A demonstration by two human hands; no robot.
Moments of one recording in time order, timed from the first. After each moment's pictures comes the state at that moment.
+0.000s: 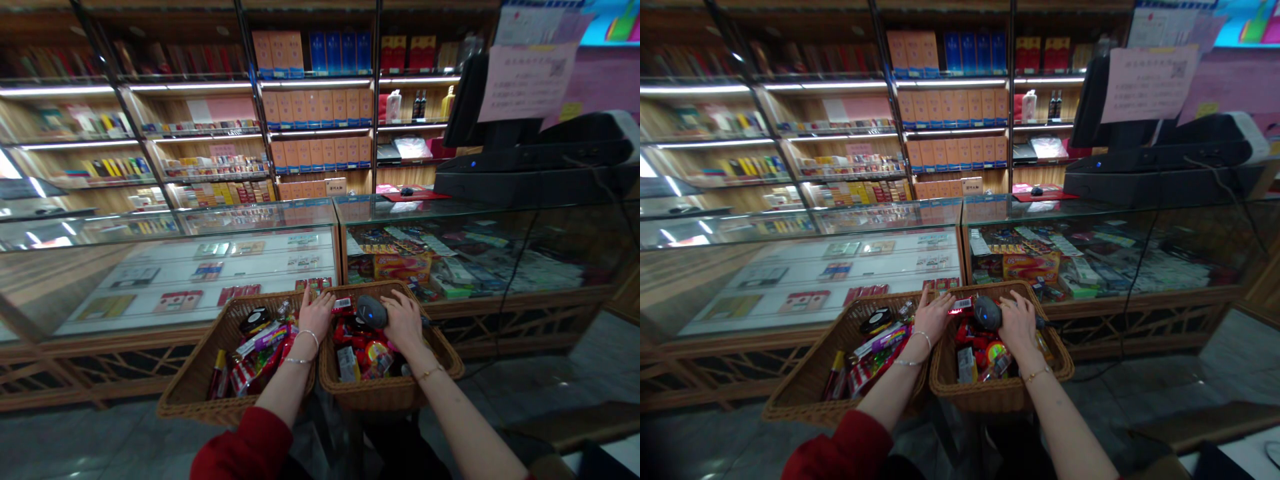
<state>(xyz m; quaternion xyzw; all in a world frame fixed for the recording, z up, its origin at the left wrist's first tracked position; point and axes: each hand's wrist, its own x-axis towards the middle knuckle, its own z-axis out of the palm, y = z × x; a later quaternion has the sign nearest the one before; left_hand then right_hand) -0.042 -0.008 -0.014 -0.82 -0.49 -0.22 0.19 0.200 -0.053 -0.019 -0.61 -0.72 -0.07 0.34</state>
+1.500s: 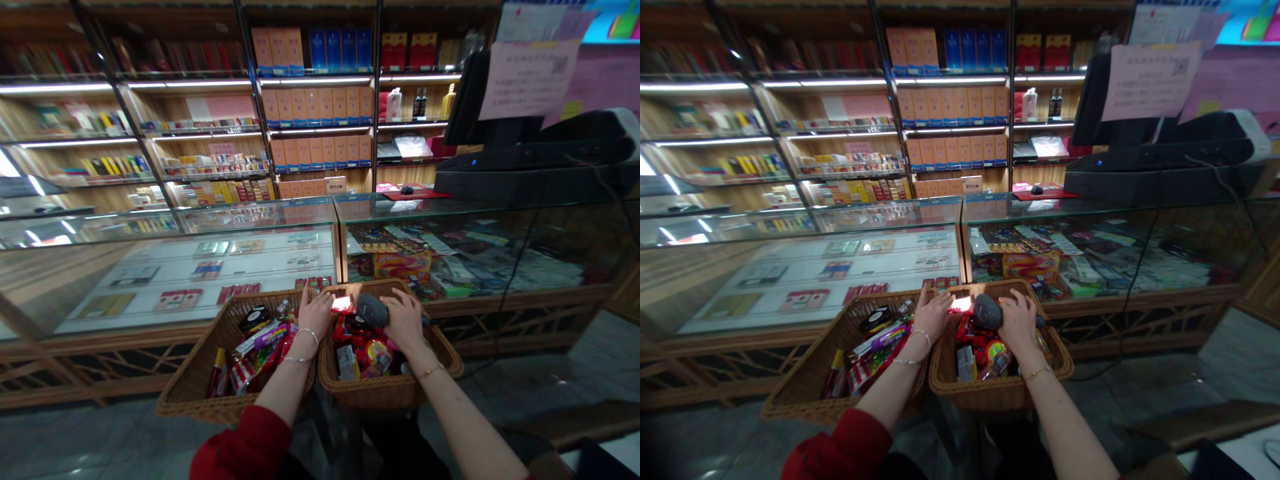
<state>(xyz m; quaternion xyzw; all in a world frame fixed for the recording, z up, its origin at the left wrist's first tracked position) -0.044 -0.005 -0.018 -0.82 -0.48 -0.23 0.19 0.200 -0.055 -0.018 -0.59 -0.71 -0.05 0.37</state>
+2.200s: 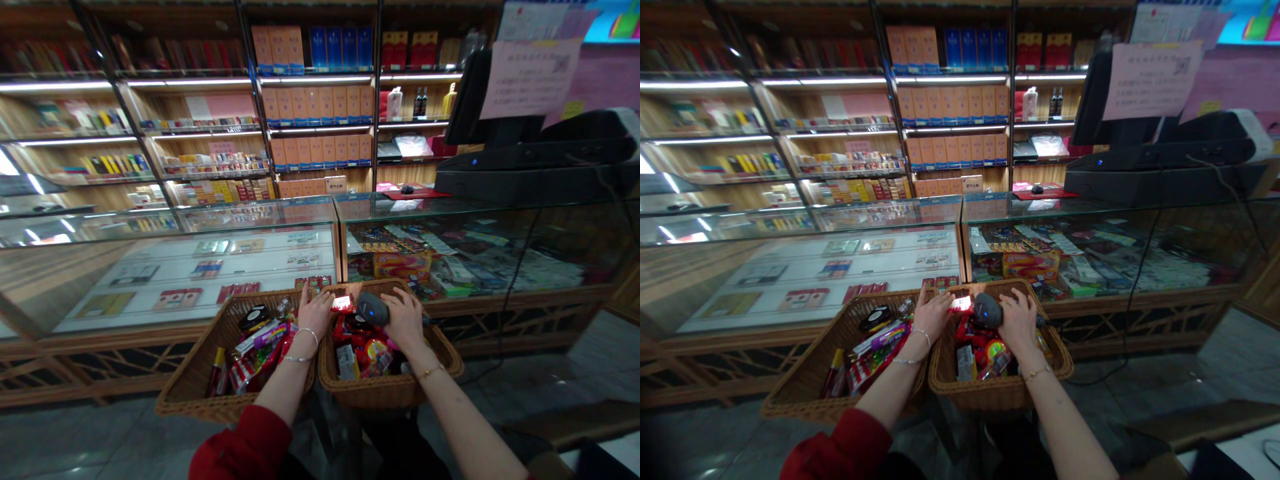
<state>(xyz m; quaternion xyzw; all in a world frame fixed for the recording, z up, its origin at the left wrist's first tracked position) -0.043 -0.007 -0.016 -0.82 -0.49 -0.23 0.19 0.201 -0.052 -0.022 -0.60 -0.71 -0.08 0.37</state>
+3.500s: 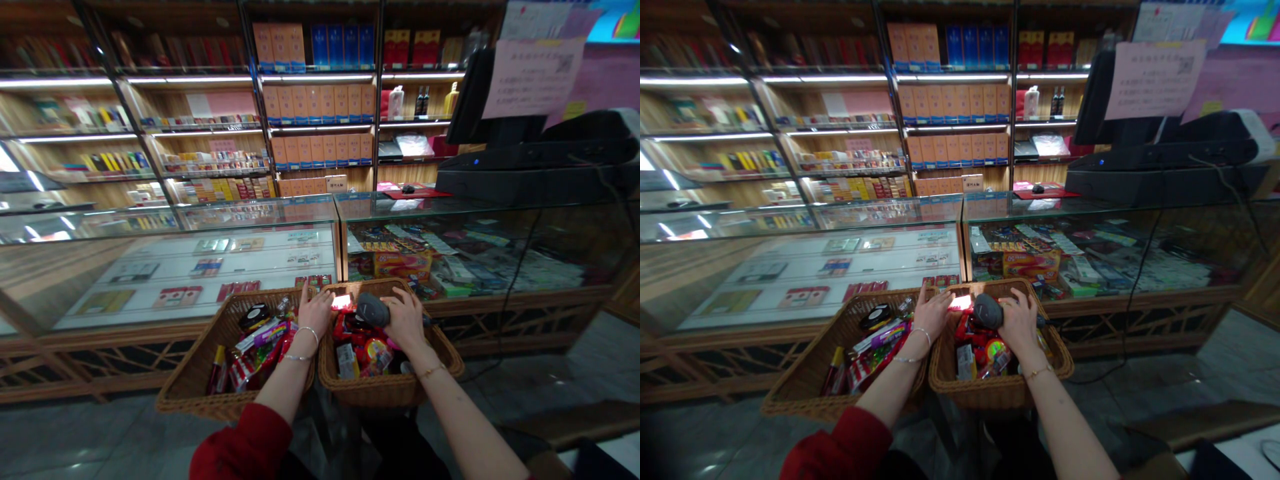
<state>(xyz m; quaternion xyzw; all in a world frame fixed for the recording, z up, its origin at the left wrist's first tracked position) -0.042 -0.008 -0.016 -0.82 -0.49 -0.23 0.17 0.201 -0.057 -0.018 -0.59 -0.72 -0.07 0.36</state>
